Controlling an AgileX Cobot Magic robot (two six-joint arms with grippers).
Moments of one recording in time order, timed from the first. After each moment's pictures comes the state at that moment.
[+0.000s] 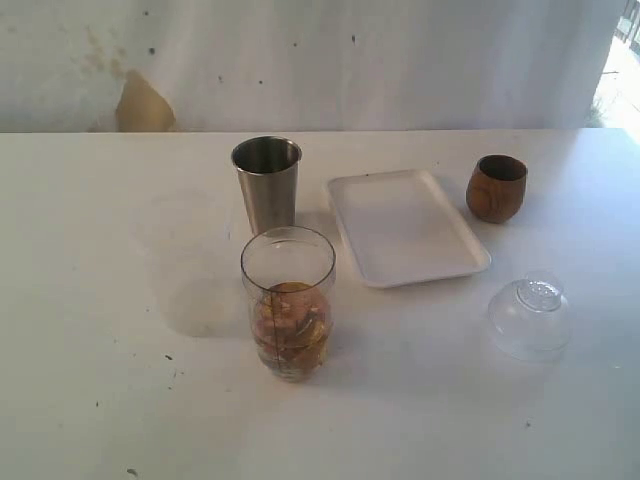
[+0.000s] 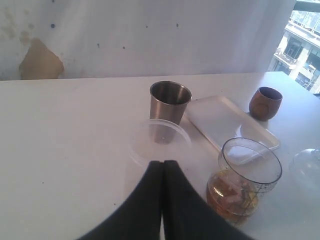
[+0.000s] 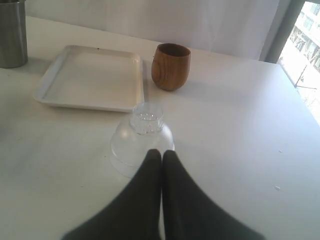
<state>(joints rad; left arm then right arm) -0.28 0.48 -0.57 -0.34 0.51 0.16 0.02 0.00 -0.01 -0.08 0.32 -0.05</state>
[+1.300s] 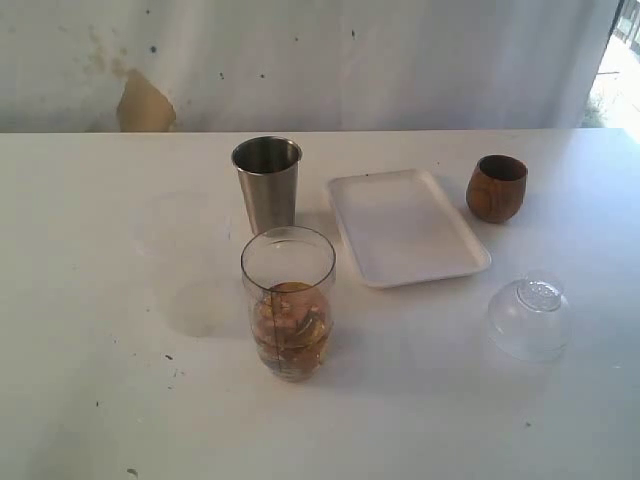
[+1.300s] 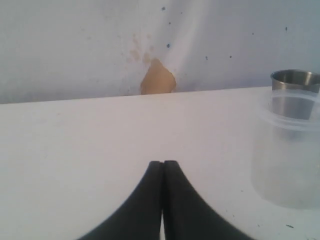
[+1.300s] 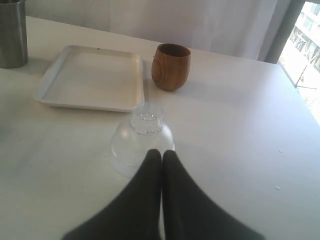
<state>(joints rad) -0.08 0.00 0.00 0.07 0.22 -0.02 0.02 0.00 -0.01 -0.08 0.32 -0.05</state>
